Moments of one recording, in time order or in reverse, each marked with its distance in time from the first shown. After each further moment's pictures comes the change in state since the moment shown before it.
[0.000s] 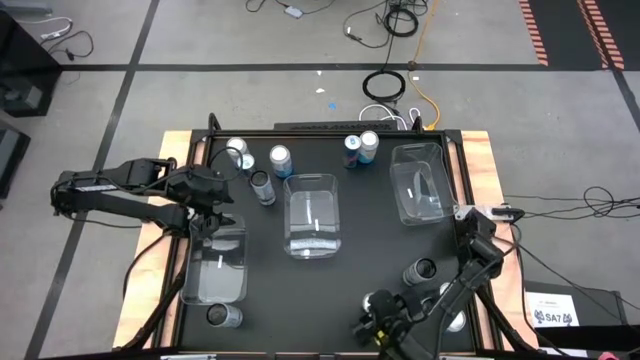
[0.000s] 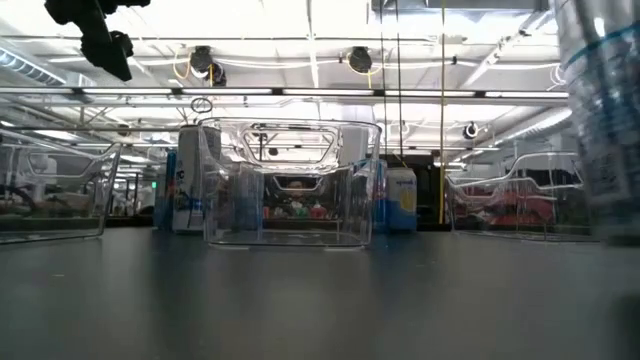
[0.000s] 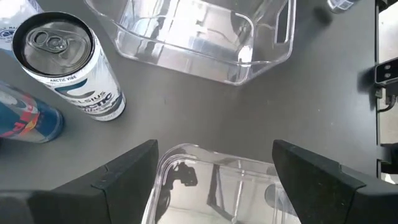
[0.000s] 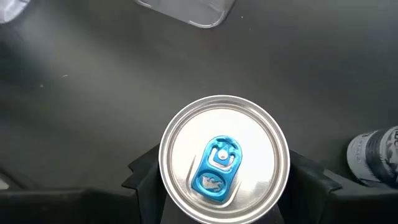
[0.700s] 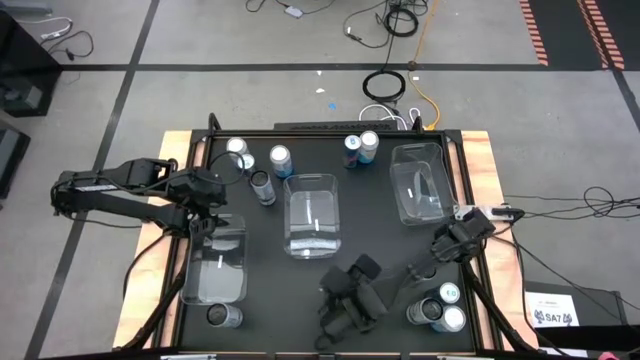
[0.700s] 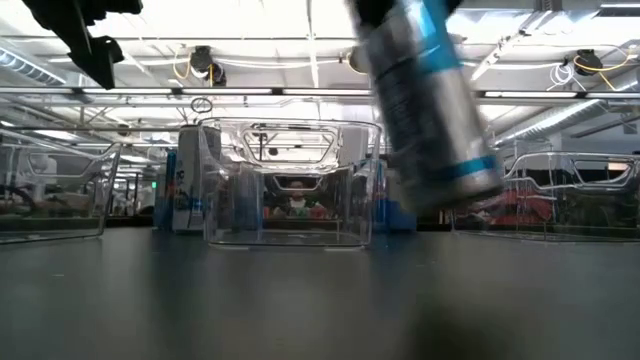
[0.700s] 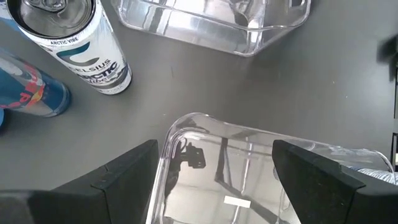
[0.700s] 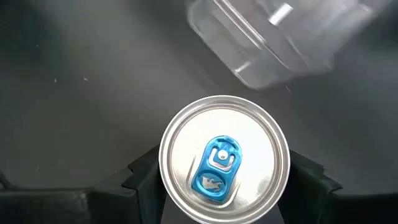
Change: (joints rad) left arm 0.000 0.000 0.000 -0.098 0.001 0.026; right arm -0.241 0.053 0.195 0.071 -0.117 -0.692
